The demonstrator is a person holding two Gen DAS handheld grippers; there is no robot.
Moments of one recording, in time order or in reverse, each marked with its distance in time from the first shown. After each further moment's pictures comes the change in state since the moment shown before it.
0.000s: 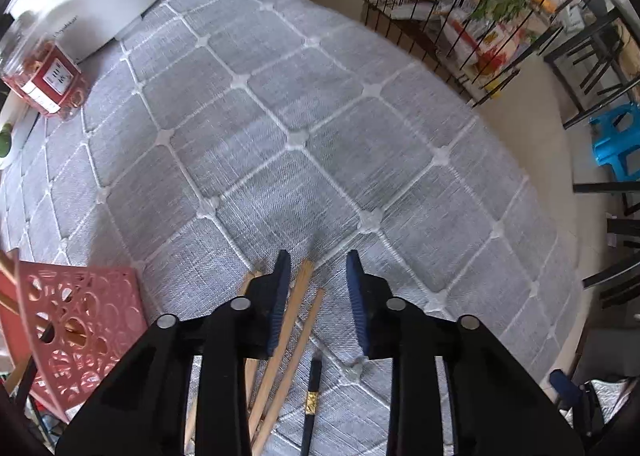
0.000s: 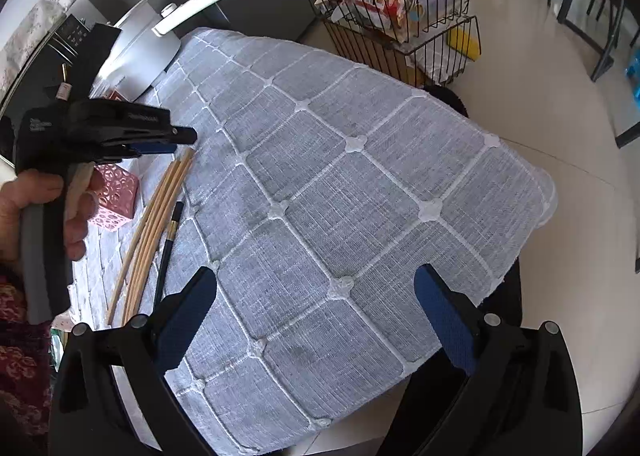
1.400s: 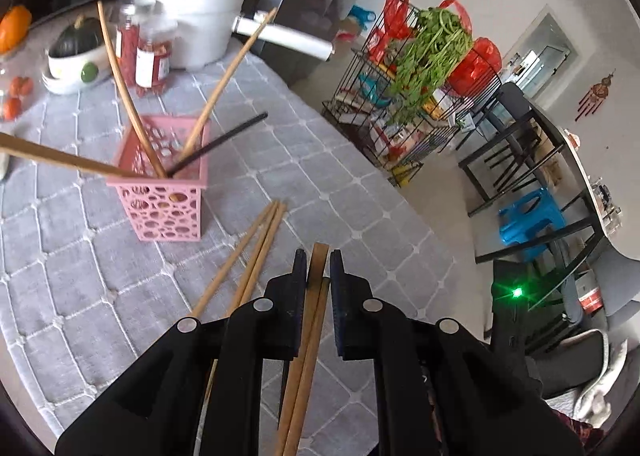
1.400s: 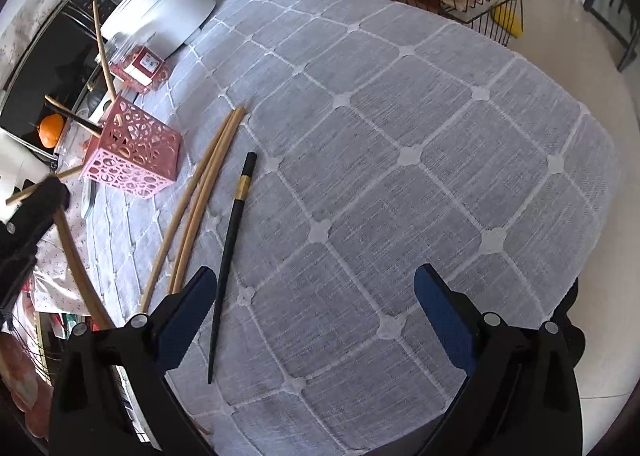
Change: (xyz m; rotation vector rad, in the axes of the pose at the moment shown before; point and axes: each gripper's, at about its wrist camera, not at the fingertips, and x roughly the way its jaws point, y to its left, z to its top) left arm -0.144 0.076 -0.164 -0.144 -0.444 -0.346; right arm 0.024 0.074 -0.022 -0.010 0.109 0.065
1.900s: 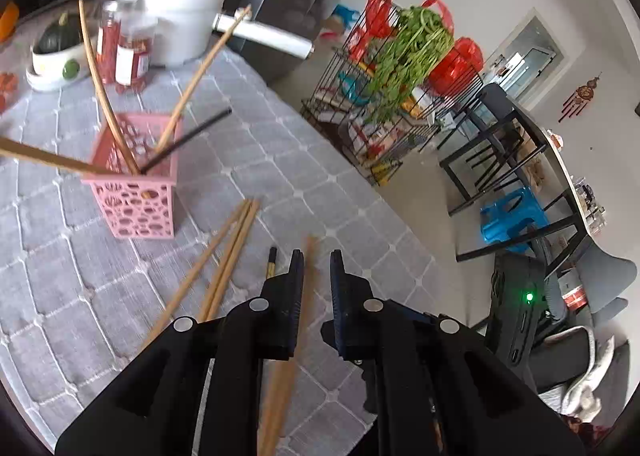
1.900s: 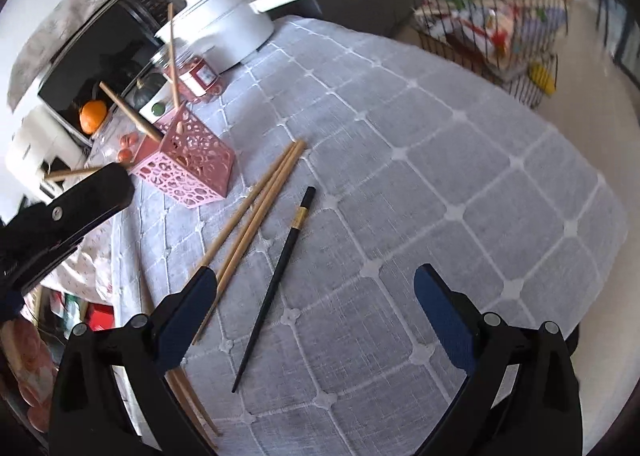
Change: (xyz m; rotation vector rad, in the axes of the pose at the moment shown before) left arm 0.007 -0.004 0.000 -0.015 0.027 -0.079; right arm -0.018 0.034 0.002 -0.169 -0.126 0.049
